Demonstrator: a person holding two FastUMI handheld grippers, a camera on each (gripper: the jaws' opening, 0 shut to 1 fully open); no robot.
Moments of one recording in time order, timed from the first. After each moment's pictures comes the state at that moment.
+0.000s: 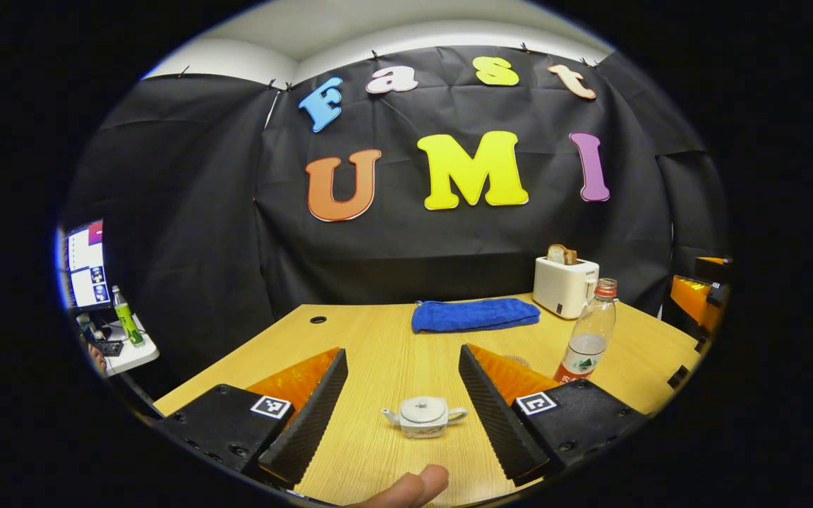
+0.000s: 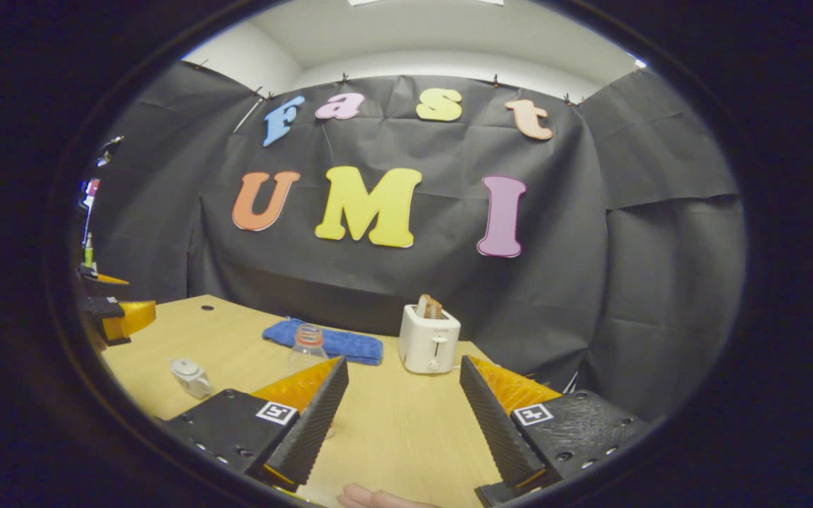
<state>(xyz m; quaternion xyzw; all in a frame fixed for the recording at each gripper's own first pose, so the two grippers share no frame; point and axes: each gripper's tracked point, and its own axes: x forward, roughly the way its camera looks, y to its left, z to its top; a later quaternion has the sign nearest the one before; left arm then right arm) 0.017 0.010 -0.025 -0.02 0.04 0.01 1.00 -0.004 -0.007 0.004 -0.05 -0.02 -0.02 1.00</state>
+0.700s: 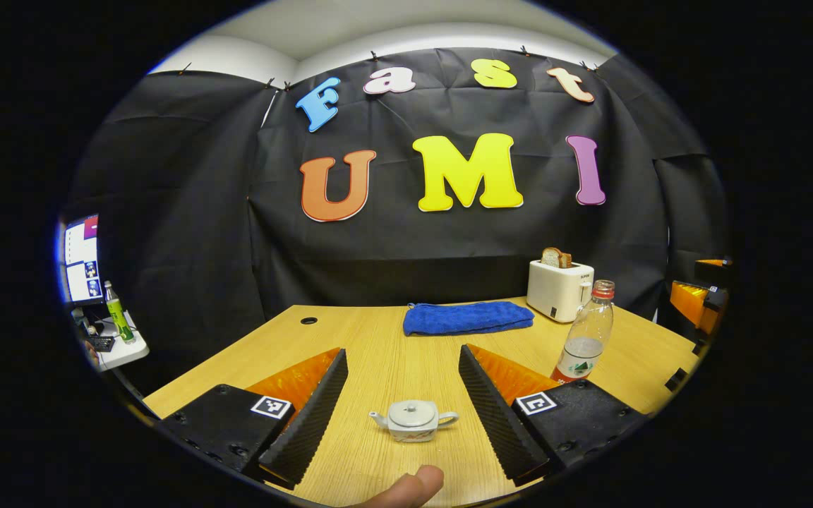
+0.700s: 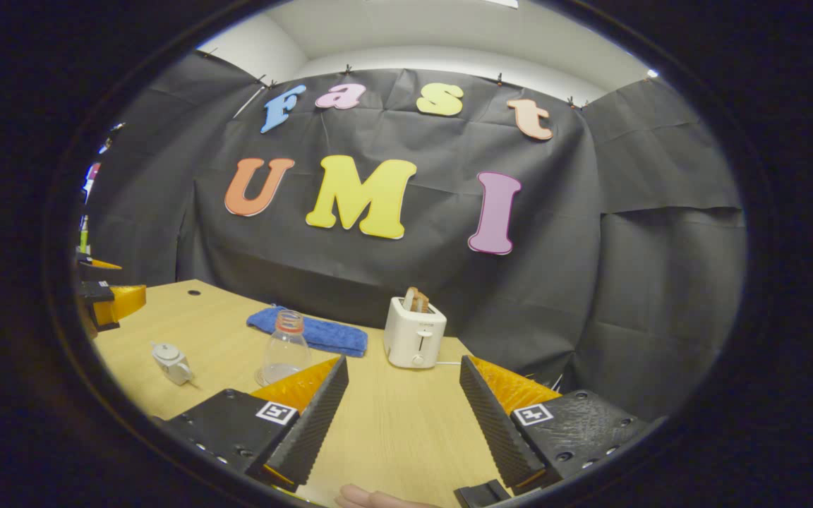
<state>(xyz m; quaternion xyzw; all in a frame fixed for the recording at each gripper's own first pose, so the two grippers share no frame) 0.027 -0.001 -0.028 -0.03 0.03 -0.01 1.00 0.002 -0.022 -0.006 -0.07 0.00 -0.04 1.00</state>
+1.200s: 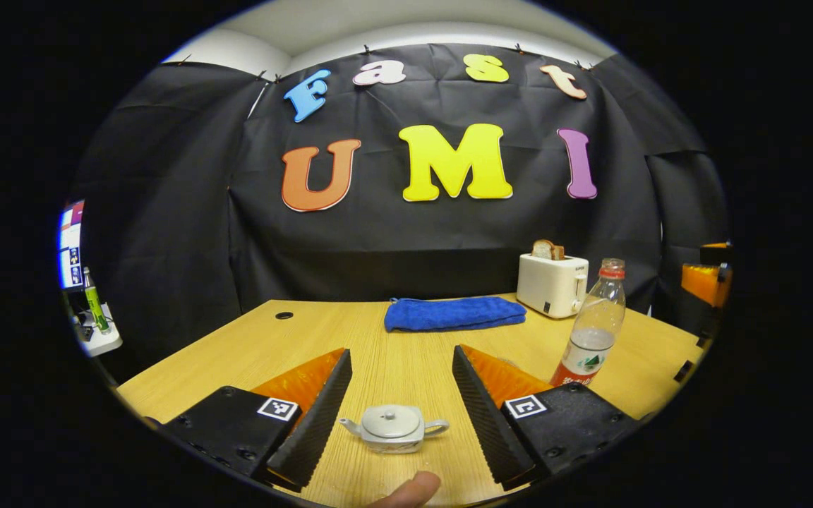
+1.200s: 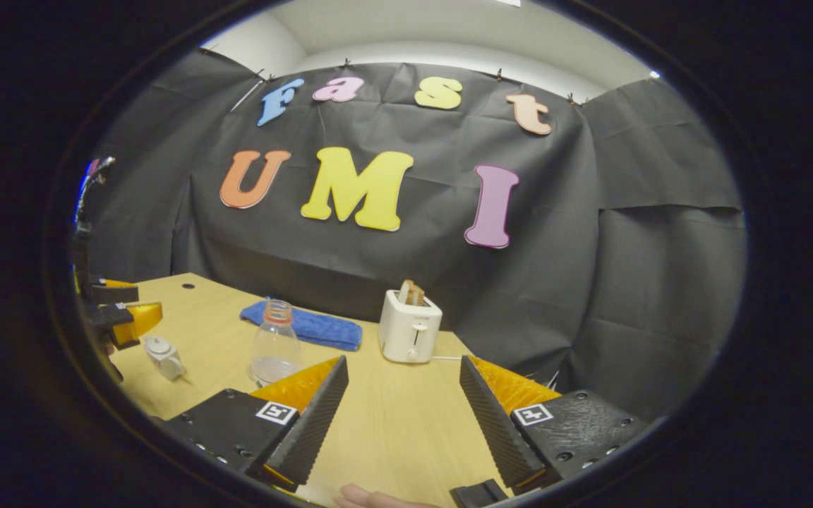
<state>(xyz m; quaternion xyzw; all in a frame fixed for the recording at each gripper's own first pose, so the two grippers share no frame) 0.069 -0.020 -0.076 -0.02 0.05 -0.03 1.00 0.010 -0.029 -0.016 -0.07 0.01 -0.05 1.00</state>
